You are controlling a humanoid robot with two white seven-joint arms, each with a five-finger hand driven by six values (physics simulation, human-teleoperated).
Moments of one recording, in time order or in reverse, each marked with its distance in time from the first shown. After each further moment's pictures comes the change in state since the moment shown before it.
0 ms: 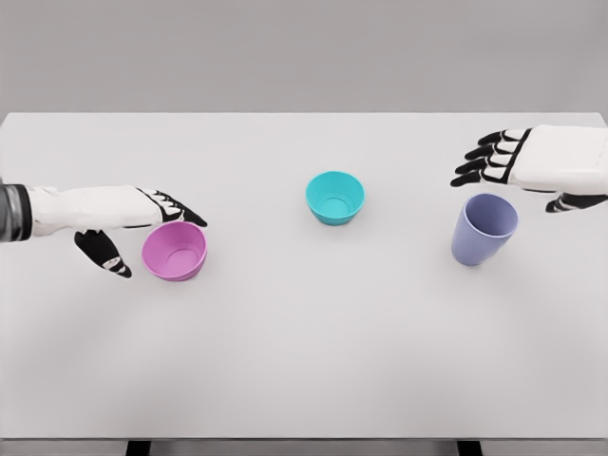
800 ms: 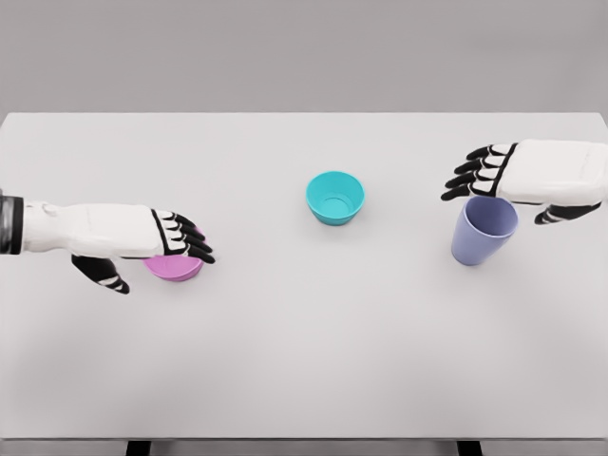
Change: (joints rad) left arm 0.000 0.006 0.000 0.040 -0.056 -0.360 0.000; right arm -0.011 0.016 0.050 0.005 0.003 0.000 0.000
